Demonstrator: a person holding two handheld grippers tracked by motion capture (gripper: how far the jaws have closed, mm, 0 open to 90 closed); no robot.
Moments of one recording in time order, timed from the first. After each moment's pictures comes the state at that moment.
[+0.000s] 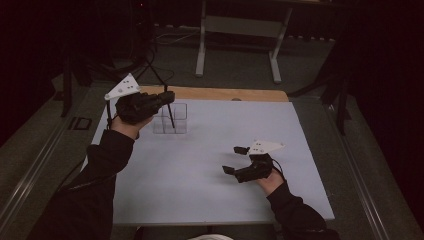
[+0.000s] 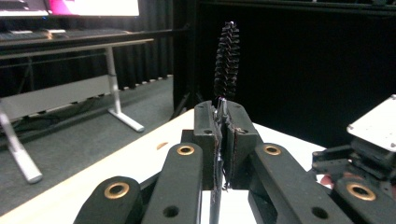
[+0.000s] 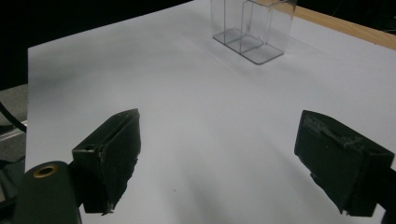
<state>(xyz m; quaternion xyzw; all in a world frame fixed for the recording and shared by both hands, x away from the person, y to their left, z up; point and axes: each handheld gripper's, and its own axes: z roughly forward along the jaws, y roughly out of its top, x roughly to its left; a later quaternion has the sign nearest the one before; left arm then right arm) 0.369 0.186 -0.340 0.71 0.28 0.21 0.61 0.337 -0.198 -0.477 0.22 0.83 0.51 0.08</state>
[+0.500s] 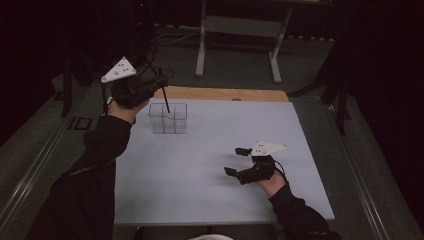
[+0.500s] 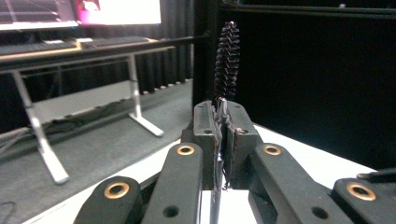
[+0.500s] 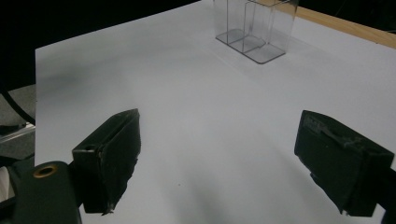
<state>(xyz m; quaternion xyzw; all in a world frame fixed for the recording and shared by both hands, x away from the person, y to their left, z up) 0.398 0.197 -0.321 0.70 0.29 0.25 0.60 0.333 -0.201 -0.476 0.22 0.83 0.51 0.08</state>
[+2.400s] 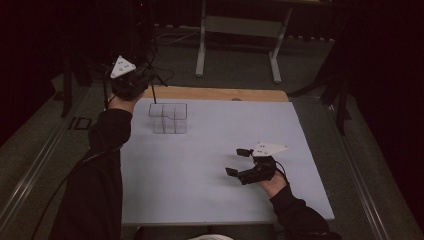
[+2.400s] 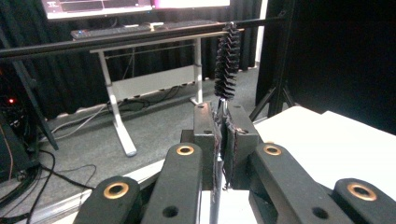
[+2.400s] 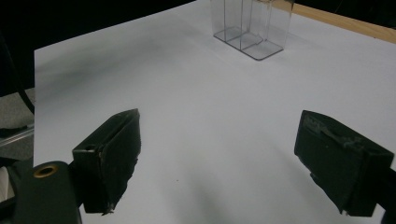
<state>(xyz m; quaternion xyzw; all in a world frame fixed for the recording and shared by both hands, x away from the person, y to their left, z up) 0.450 0.221 -0.366 0.68 0.38 0.32 0.54 0.333 -0.206 -0.481 0.23 0.82 0.51 0.07</state>
